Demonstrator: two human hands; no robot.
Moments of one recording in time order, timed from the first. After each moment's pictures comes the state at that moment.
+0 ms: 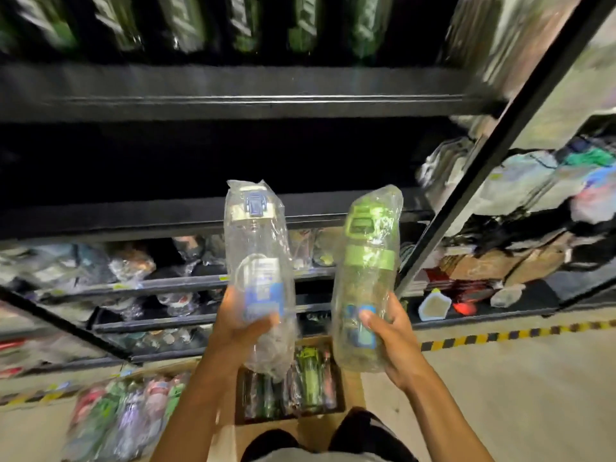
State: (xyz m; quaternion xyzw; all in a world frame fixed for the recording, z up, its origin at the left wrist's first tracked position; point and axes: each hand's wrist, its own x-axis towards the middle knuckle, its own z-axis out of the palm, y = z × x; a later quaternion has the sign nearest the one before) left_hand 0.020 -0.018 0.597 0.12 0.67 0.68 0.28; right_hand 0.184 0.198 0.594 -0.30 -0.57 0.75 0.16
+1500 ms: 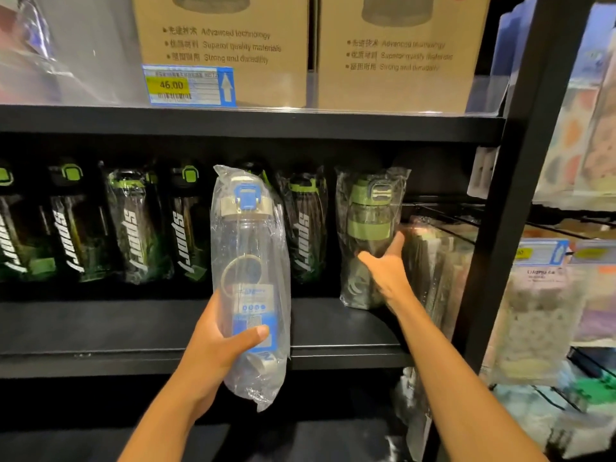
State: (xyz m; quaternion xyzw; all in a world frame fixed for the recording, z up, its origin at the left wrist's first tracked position) left_hand -0.108 0.254 0.845 0.31 0.62 0.71 0.09; right_hand -0.092 0.583 0.875 -0.20 -0.72 0.56 0.36
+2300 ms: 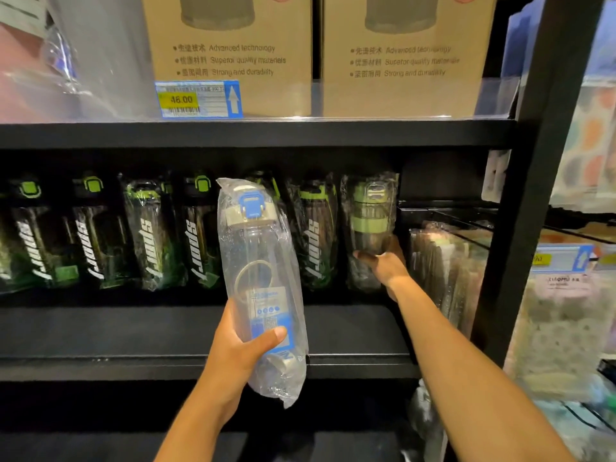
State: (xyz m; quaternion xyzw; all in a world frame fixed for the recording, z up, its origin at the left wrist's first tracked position) left_hand -0.102 0.272 0.842 0.27 0.61 0.74 0.08; right_hand -0.148 0.622 0.866 -0.21 -0.74 0.53 0.36
